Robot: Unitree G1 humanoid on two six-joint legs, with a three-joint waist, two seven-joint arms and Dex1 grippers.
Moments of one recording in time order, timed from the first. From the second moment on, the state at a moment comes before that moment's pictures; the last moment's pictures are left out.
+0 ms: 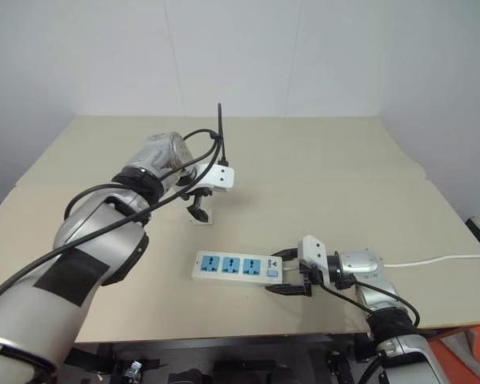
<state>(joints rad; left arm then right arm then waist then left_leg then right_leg) -1.54 0.25 -0.59 1.37 0.50 0.07 -1.25 -0.45 -0.52 0.14 0.43 0.23 -0.22 1.38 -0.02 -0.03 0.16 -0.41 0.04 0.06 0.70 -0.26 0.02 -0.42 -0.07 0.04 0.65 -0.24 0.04</state>
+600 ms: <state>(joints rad) -1.48 0.22 -0.55 1.39 0.54 0.11 -1.16 -0.41 -0.52 0.16 0.33 0.21 -0.16 1.30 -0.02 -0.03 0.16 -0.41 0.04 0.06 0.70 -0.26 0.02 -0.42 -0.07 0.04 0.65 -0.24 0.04</state>
